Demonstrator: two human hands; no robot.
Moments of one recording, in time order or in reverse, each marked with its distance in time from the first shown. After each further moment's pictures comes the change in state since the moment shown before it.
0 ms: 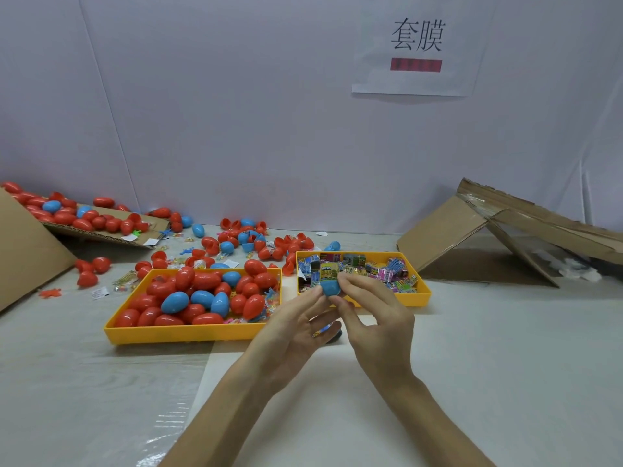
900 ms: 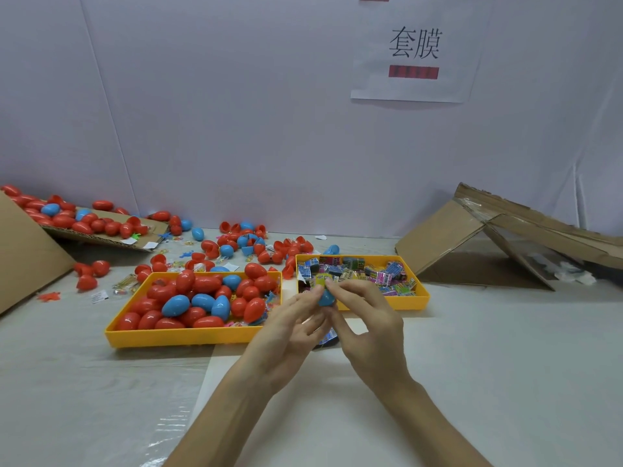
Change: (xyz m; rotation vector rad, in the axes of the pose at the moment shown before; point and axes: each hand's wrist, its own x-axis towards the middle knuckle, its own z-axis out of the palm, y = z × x) left_hand -0.002 0.004 -0.002 -0.161 0.062 0.021; right_hand -0.001 -0.001 0.000 0.023 -0.137 -0.068
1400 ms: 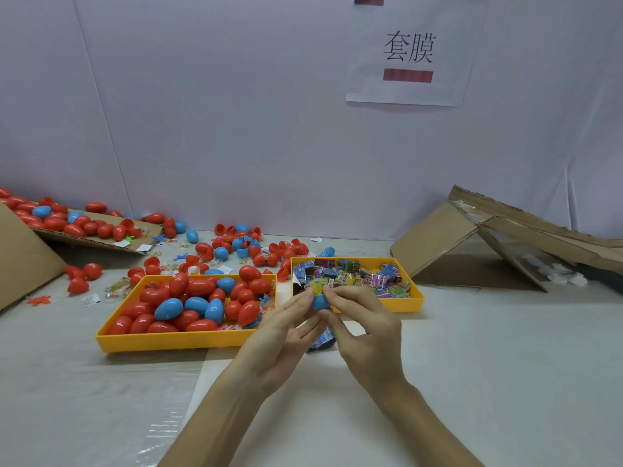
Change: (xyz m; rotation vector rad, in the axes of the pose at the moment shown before) left_hand 0.001 0.000 -0.001 -0.020 -0.028 -0.001; right_hand 0.000 0.001 0.000 0.037 0.035 0.027
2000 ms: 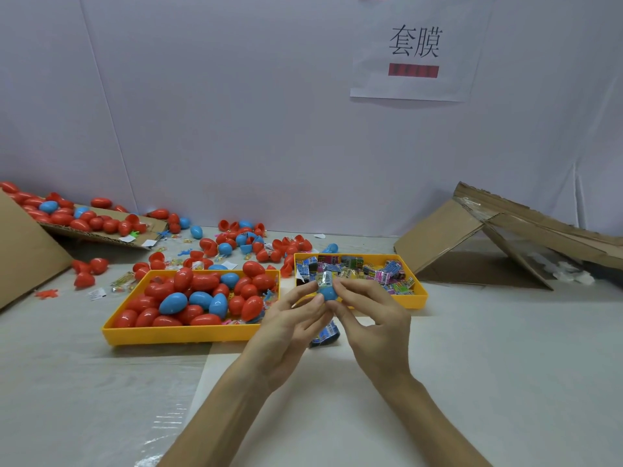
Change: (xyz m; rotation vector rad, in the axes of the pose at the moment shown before) left_hand -0.001 -0.002 0.004 0.015 0.078 0.036; right_hand 0.003 0.001 -0.003 0.040 0.047 0.060
